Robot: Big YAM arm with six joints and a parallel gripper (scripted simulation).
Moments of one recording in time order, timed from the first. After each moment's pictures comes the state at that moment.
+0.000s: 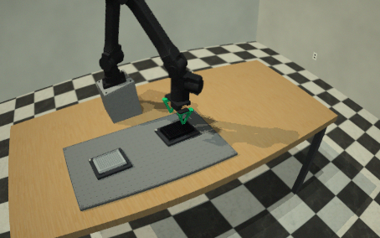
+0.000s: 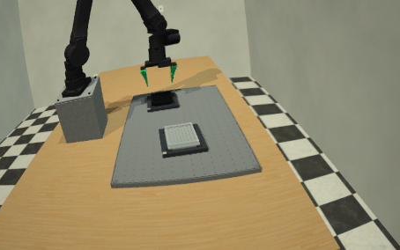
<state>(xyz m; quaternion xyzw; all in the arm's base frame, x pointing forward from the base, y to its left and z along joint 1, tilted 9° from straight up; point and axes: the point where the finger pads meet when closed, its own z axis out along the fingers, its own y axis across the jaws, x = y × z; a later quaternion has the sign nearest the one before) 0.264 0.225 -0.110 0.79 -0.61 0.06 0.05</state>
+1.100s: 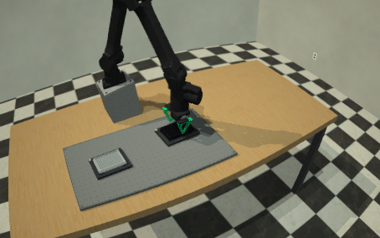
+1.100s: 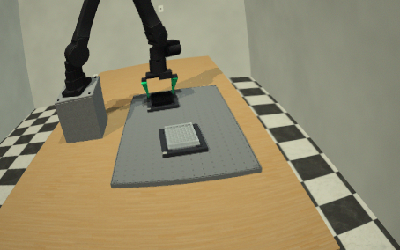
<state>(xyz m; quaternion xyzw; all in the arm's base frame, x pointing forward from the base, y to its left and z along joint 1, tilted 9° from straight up) 0.265 0.216 -0.159 0.79 -0.61 0.06 0.06</state>
